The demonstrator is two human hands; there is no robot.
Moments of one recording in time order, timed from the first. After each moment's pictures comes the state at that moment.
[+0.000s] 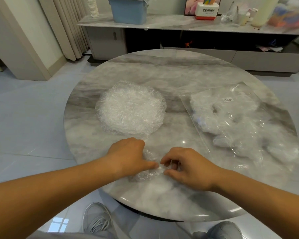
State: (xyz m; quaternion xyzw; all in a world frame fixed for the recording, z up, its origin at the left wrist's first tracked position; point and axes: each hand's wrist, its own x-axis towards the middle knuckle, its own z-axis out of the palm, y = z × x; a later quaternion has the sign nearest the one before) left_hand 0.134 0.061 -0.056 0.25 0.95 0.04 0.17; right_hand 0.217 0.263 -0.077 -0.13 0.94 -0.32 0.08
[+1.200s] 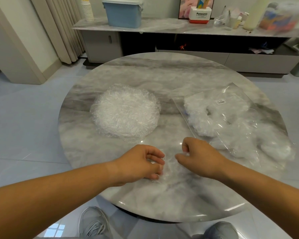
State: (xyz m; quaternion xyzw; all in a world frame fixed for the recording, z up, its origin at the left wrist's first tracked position) left_hand 0.157 0.079 -0.060 0.10 0.73 0.53 0.42; right_hand 0.214 0.282 -0.049 0.11 0.96 -0.23 0.09
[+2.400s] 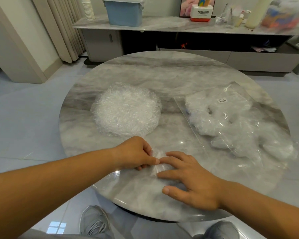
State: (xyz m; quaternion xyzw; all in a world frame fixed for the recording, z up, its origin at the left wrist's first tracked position) left_hand 0.124 0.081 -0.060 0.14 0.84 0.37 0.37; right_hand 0.250 0.272 -0.078 -0.20 0.95 -0.21 0.13
